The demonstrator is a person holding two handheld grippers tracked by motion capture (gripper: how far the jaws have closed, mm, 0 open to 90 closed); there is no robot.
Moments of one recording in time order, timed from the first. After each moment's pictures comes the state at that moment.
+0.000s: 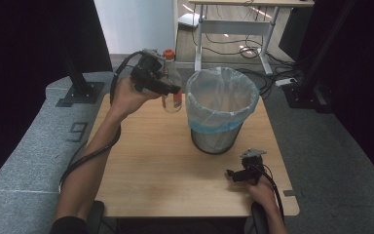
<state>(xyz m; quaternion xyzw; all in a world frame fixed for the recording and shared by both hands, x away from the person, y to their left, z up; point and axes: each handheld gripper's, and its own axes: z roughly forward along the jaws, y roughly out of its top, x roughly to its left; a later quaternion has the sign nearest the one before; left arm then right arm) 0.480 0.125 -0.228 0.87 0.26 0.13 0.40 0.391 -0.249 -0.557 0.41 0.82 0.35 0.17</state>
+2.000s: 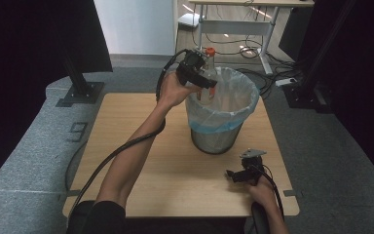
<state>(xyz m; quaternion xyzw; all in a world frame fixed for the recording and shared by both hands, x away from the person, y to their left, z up) 0.540 0.015 -0.264 0.87 0.25 0.14 0.40 0.390 -0.249 -0.557 0.41 0.83 0.35 0.17</state>
